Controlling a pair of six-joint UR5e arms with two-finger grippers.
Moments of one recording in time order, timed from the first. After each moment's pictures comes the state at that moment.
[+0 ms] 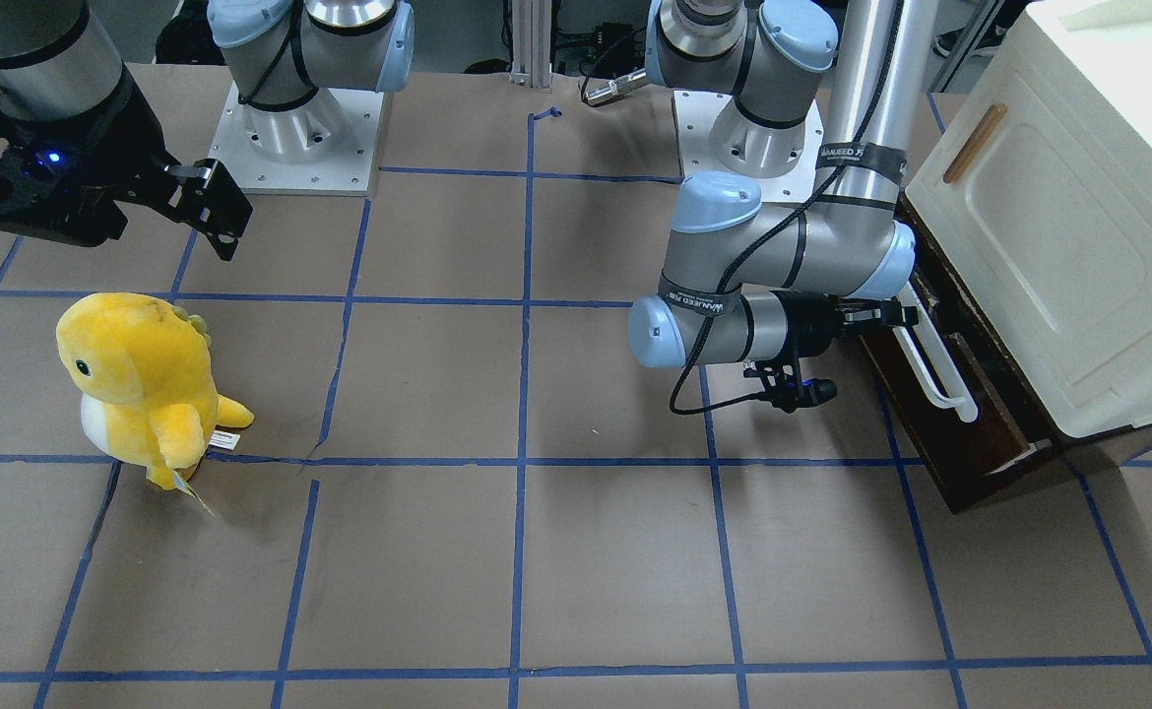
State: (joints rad) left arm -1.72 -1.99 -1.88 -1.90 2.77 -0.64; right arm 1.51 -1.53 1.48 -1.44 -1.63 0.11
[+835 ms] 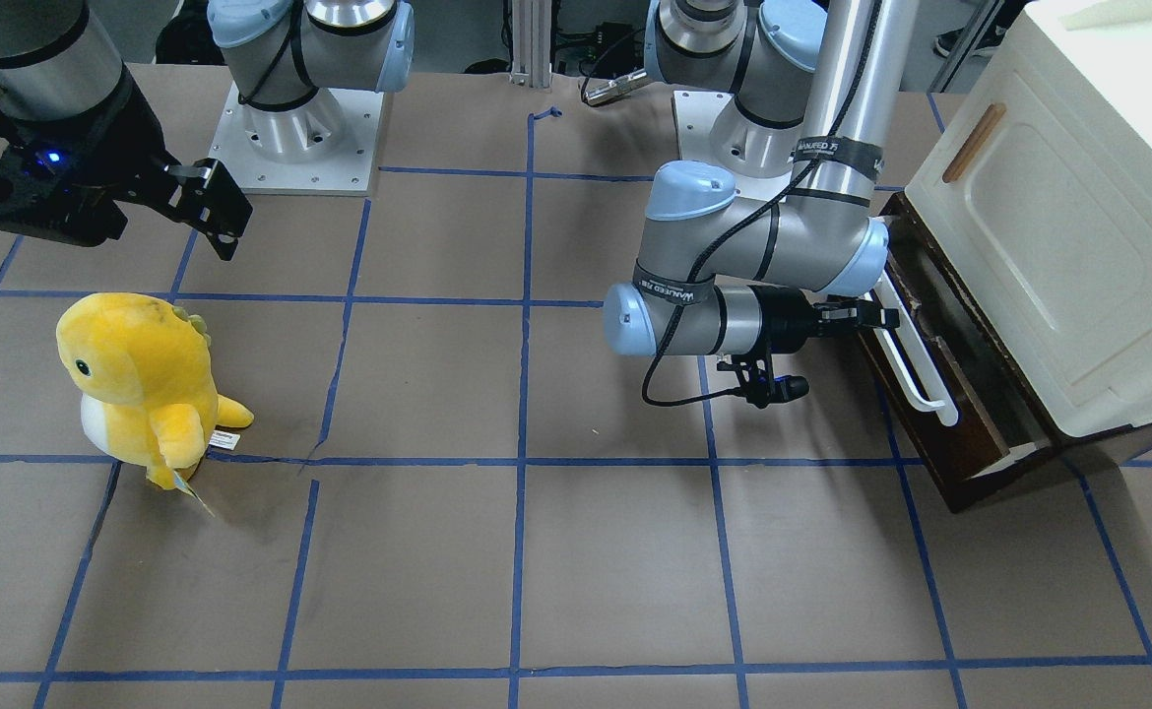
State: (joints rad) left arm -1.77 -1.99 -1.88 -1.90 2.78 -0.64; right arm 1.51 -1.53 1.48 -1.44 -1.63 0.11
